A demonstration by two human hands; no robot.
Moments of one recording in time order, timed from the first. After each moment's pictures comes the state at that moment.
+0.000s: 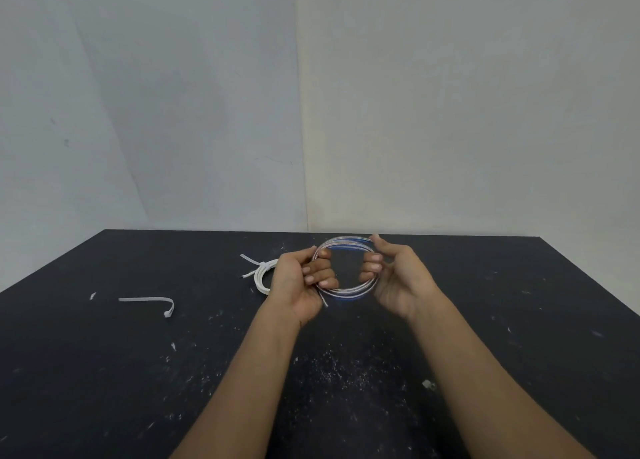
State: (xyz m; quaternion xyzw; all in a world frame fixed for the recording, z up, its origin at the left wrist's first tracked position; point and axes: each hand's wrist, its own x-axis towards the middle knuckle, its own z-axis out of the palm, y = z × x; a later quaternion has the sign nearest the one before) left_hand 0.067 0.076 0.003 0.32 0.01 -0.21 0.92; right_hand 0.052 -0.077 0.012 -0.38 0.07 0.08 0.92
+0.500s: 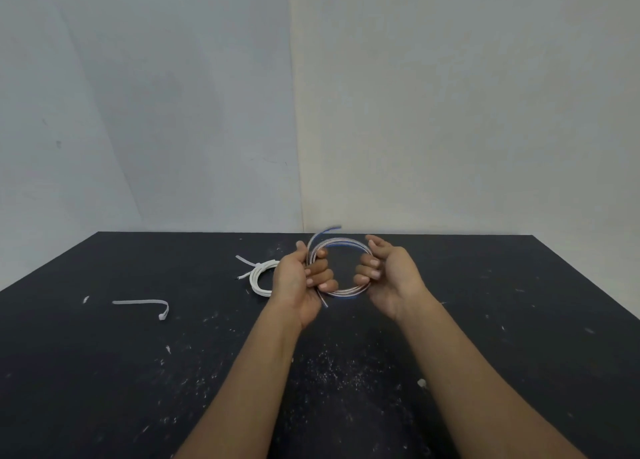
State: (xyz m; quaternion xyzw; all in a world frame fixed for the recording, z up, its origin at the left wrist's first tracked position) left_hand 0.065 0.068 0.004 0.35 0.01 -0.18 0.92; right_hand 0.052 -0.071 0.010 -0.36 0.11 0.02 0.93
